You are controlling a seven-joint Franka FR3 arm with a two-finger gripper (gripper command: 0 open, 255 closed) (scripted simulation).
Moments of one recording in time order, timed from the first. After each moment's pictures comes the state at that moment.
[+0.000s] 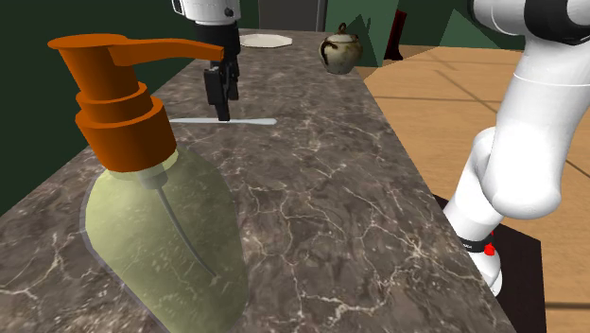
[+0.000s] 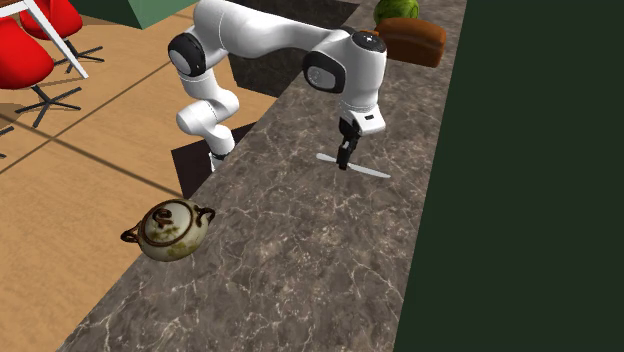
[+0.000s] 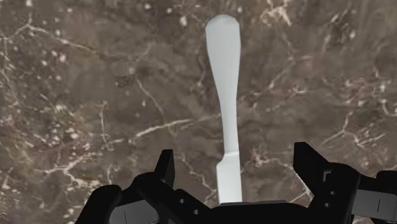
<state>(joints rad) 0.27 0.16 0.30 -1.52 -0.07 1.67 -0.08</state>
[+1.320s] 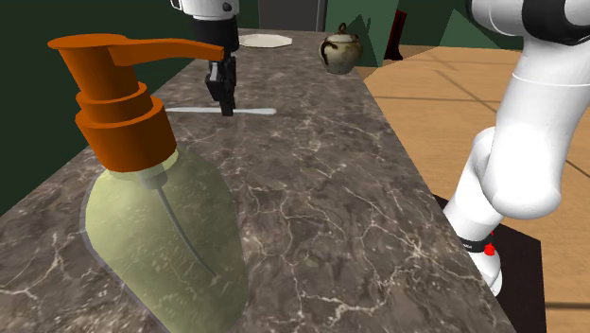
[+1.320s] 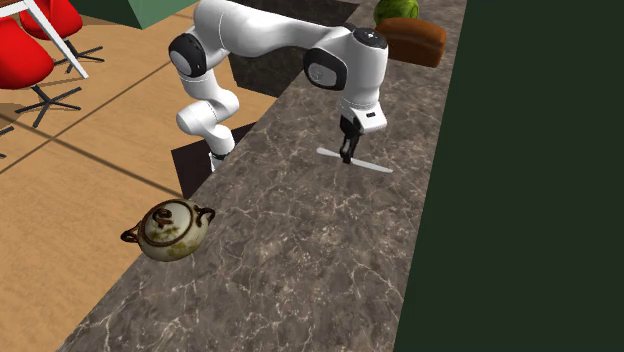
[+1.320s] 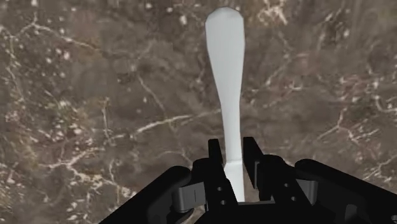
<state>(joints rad) 0.28 0.17 0.30 -1.49 -0.08 1.65 -0.08</state>
